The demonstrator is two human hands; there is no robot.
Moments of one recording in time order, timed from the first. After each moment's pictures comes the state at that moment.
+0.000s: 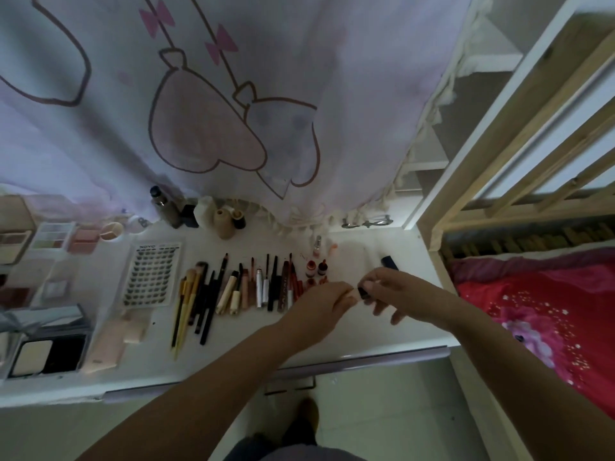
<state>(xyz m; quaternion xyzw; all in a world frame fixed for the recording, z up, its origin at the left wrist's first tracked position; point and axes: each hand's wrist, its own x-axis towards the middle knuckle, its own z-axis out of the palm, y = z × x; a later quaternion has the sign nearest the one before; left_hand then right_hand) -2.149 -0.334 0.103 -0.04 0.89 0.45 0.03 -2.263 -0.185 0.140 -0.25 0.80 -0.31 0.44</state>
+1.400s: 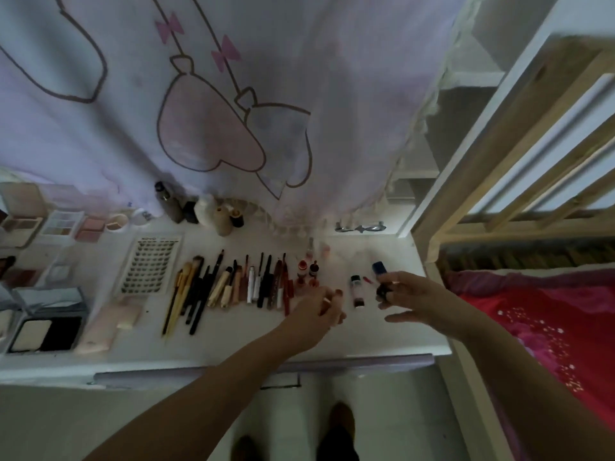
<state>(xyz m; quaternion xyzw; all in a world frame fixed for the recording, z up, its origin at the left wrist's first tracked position) -2.147 -0.304 0.086 -0.21 0.76 0.61 0.06 -2.295 -0.131 0.129 -0.13 0.69 -0.52 0.50</state>
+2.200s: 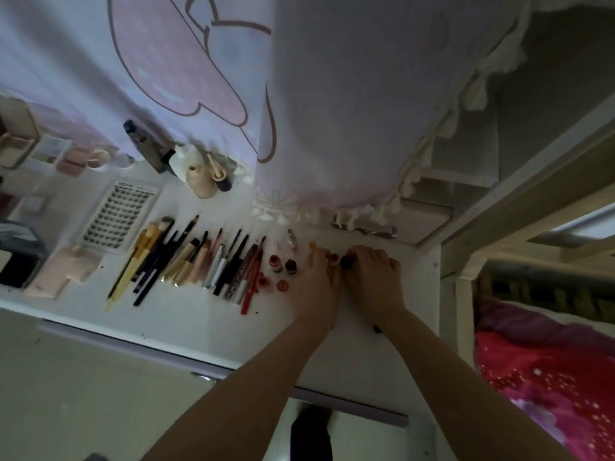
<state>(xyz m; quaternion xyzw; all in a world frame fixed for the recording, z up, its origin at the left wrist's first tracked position) -2.276 -0.273 0.008 -0.47 0.78 0.37 -0.15 -2.374 -0.215 0.002 -0.43 0.88 -0.17 0.12</state>
